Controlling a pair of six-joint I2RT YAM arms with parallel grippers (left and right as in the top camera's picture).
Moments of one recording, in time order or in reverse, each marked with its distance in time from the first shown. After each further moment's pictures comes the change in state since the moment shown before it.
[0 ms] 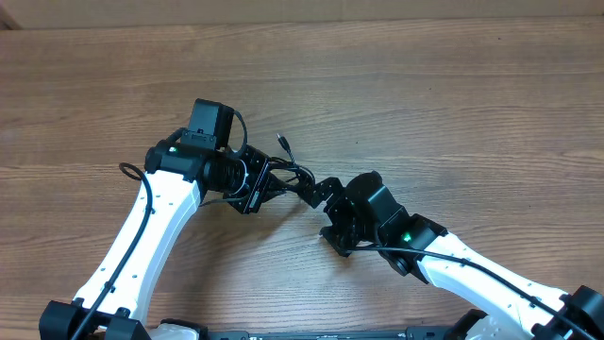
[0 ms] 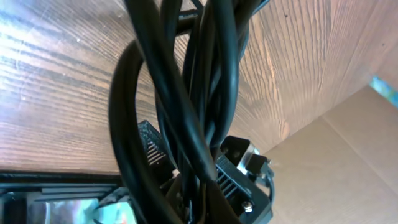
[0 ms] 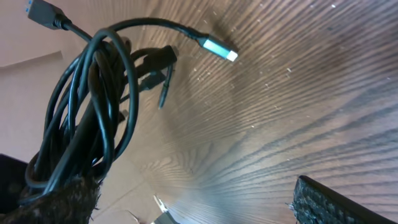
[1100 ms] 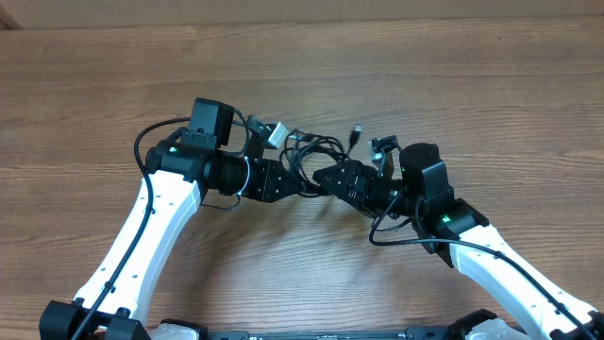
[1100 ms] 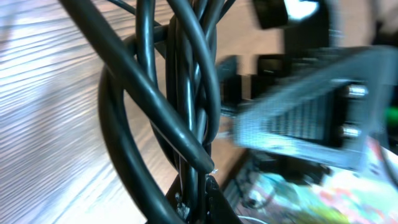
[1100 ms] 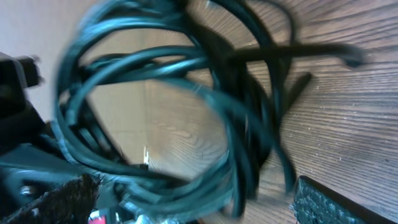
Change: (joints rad) left arm 0.000 0.000 0.000 0.029 0.241 1.242; right arm -0.295 -0.070 0.000 0.102 -0.402 -0.644
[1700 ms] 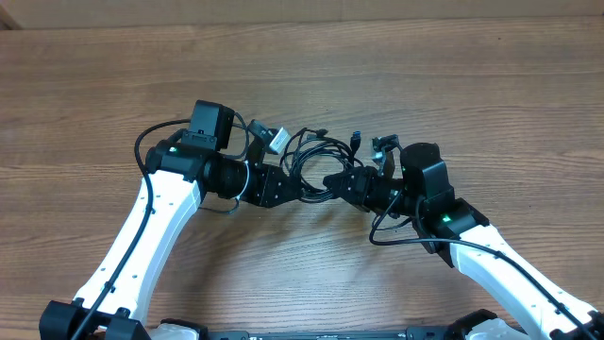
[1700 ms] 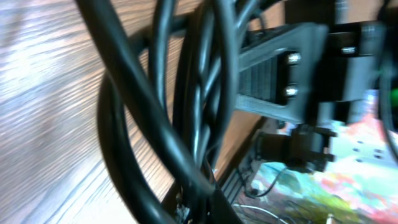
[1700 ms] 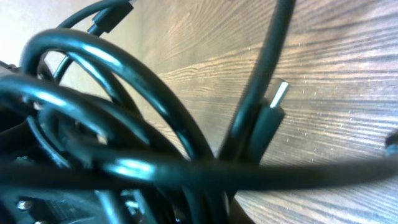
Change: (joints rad) left arm 0.000 0.000 0.000 -0.067 -0.029 0.059; right arm -0.002 0.000 0.001 0.001 0.013 -0.017
